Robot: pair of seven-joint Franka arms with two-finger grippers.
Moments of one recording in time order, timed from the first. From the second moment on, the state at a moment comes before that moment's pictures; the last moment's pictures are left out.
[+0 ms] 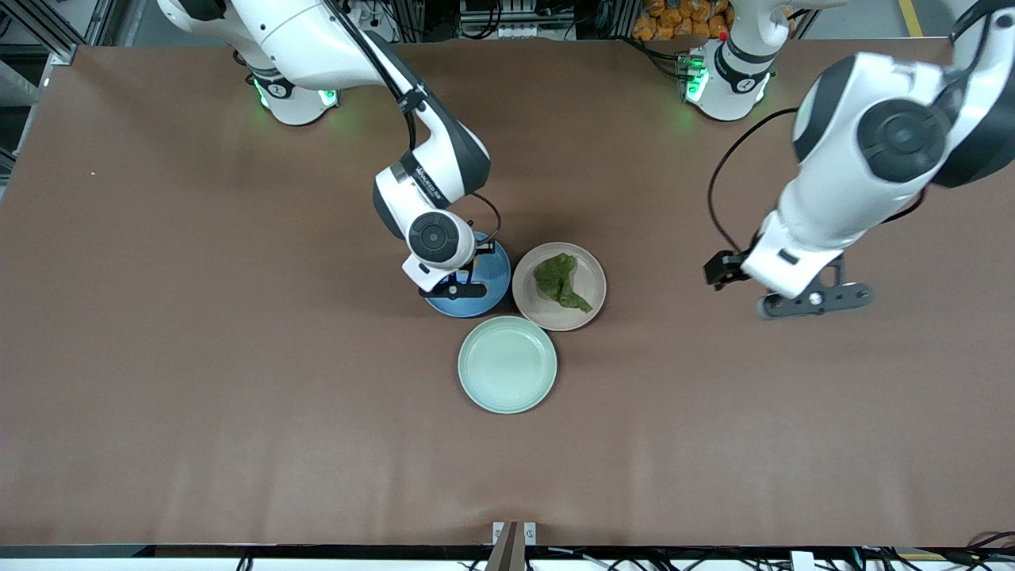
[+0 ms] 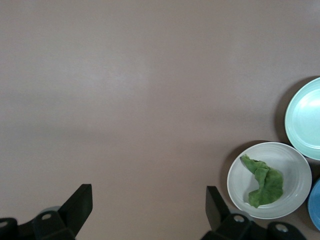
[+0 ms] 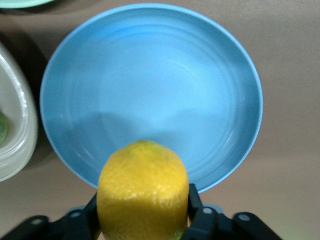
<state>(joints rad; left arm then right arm) -0.10 0.22 -0.24 -1.55 0.11 1.76 -0.45 0.68 0.63 0.00 -1.62 0.25 1.95 0.57</state>
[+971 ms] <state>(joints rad) -0.02 0.12 -0.24 -1.55 0.11 1.76 -0.37 0.30 0.62 -0.03 -1.61 0.22 1.89 0.14</state>
